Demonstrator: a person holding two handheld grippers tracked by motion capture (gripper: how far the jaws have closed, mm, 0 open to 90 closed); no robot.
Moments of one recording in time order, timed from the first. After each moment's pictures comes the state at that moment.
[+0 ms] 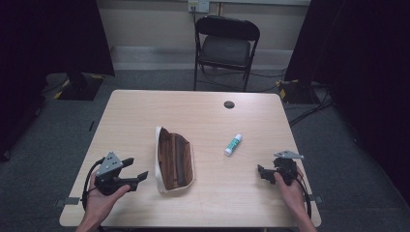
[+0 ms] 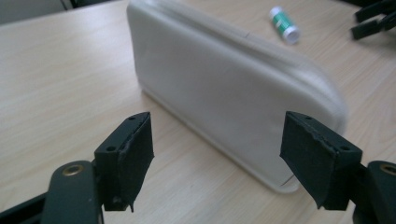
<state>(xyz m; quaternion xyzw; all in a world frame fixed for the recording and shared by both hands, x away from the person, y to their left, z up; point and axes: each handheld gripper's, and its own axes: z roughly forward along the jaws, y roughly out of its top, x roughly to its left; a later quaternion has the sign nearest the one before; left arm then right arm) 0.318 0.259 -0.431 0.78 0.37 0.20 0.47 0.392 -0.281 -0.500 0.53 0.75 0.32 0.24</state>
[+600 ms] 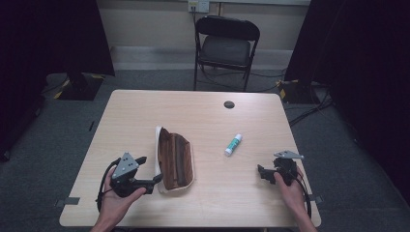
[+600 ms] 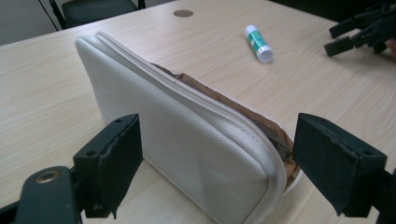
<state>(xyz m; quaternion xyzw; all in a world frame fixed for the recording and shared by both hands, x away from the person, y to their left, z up) 0.316 0.213 -0.426 0.78 0.35 0.21 0.47 0.392 -0.281 -0.500 0.53 0.75 0.32 0.24</state>
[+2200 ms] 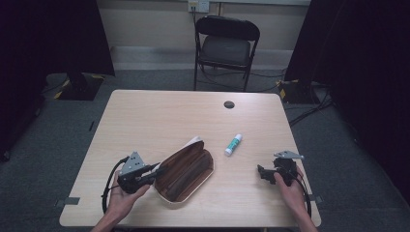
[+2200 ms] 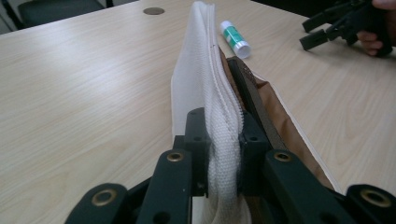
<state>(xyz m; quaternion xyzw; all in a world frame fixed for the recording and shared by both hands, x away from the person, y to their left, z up) 0.331 0.208 -0.441 0.80 0.31 0.17 0.49 0.392 -0.281 -0.500 0.53 0.75 0.32 0.24</state>
